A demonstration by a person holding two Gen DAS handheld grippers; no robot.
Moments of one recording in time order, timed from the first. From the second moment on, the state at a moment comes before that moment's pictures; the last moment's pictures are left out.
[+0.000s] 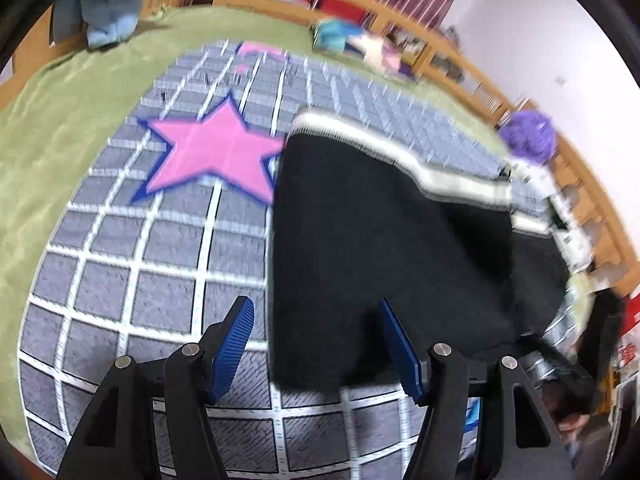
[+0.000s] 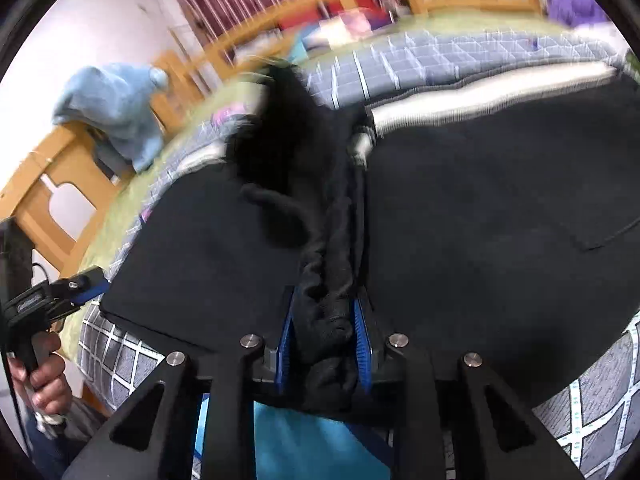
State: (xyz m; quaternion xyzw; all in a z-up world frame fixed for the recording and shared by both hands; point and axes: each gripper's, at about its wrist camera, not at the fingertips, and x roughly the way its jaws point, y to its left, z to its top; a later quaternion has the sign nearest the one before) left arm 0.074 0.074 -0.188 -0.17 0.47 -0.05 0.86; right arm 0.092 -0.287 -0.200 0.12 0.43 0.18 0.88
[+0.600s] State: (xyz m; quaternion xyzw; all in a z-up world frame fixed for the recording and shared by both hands) left arm 0.078 0.065 -0.195 -0.13 0.47 -0.07 0.87; right arm 0.231 -0.258 -0.194 0.06 0.51 0.18 0.84
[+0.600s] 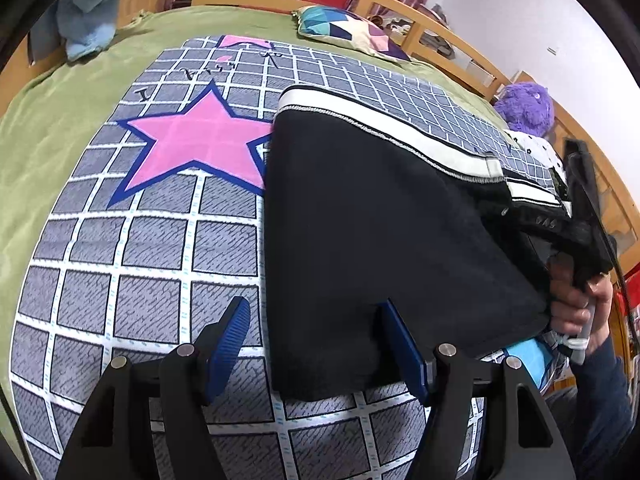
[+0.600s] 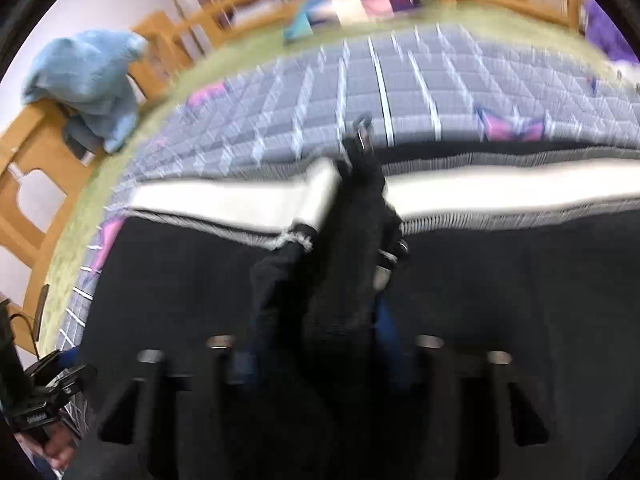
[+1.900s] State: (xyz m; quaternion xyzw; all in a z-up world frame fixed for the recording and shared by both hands) left arm 0.159 0.012 -0.151 -0.03 0.41 -0.05 0.91; right arm 0.155 -0.259 -0.118 -0.03 0.33 0.22 0.92
